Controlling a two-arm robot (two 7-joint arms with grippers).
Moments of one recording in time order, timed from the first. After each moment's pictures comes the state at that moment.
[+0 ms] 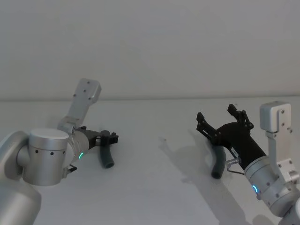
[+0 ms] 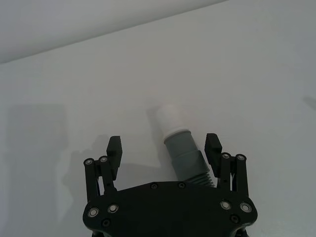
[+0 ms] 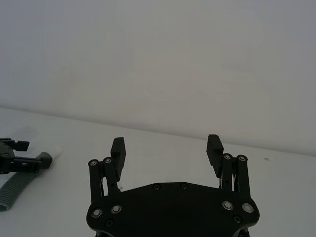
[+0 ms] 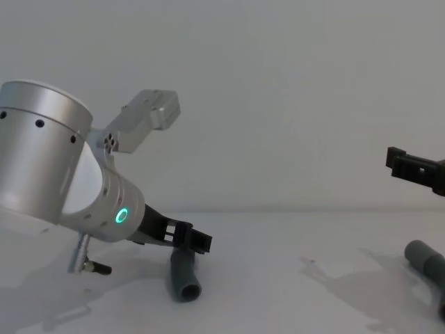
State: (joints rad) left arm -0.45 0.12 0.41 -1.45 -0.27 0.81 0.06; right arm -0.01 0.34 -0.23 -1.77 0.29 0.03 0.07
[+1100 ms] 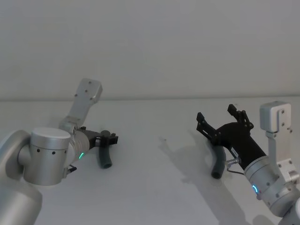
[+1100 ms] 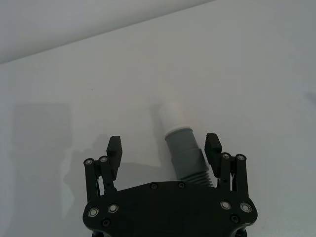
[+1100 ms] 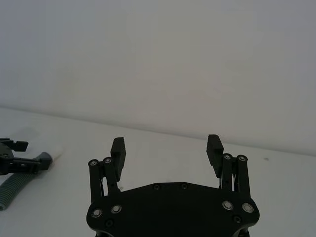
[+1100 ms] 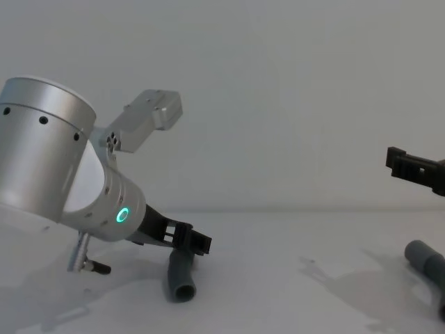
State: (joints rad) left arm -0.45 0.12 0.41 -1.46 -0.26 0.83 0.06; right arm -0.01 0.34 -0.23 -1.77 0.29 0.03 0.07
